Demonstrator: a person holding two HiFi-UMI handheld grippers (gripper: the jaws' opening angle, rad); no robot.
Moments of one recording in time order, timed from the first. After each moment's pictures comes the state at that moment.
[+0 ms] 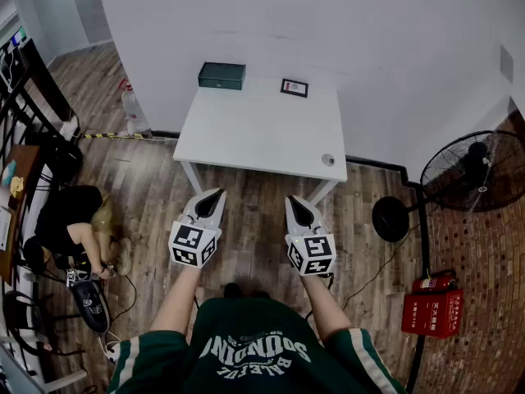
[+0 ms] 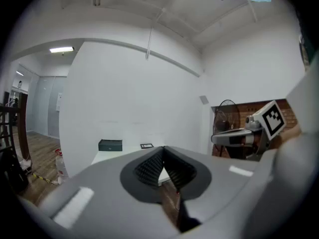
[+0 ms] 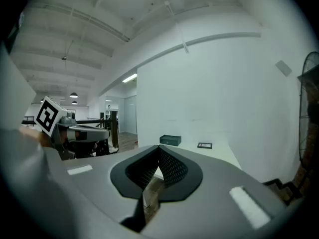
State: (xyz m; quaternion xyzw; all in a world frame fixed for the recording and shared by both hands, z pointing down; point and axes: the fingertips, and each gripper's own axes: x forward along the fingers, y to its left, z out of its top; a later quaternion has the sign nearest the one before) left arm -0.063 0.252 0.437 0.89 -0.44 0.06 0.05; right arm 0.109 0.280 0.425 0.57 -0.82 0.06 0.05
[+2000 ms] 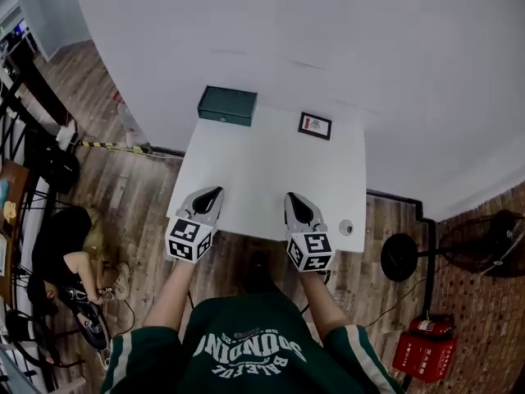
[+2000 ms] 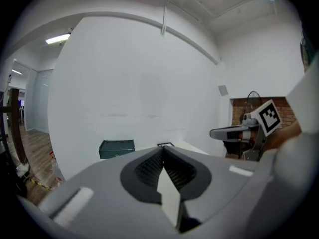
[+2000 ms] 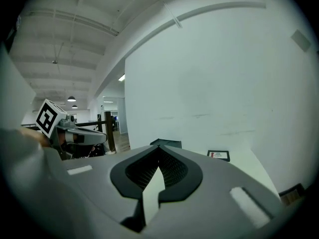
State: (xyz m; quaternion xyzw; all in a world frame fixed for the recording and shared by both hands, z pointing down) left arm -0.075 -0.057 0.475 0.88 -0.46 0.10 0.08; right arm 0.106 -0.043 0.458 0.54 -0.83 0.10 0.04
